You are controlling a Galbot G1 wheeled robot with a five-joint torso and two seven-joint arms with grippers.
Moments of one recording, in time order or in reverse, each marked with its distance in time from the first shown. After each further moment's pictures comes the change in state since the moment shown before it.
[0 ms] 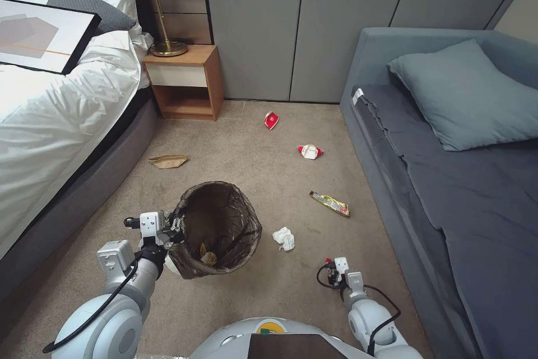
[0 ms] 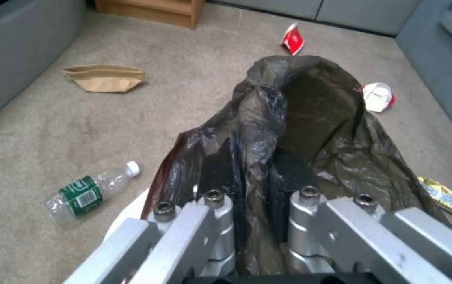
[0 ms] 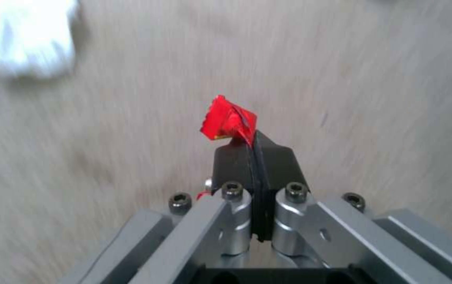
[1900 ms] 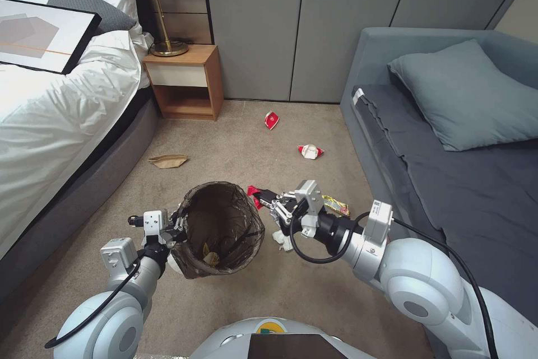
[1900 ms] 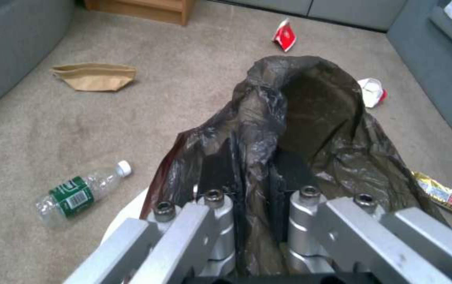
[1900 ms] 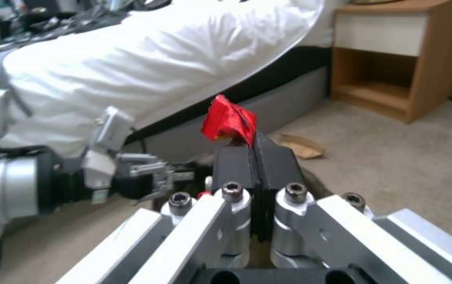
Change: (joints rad) left arm -0.014 0.019 0.012 0.000 -0.018 0.017 -0.005; right arm 0.346 -0.525 -0.289 0.864 0.699 -0.126 -0.090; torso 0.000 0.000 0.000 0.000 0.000
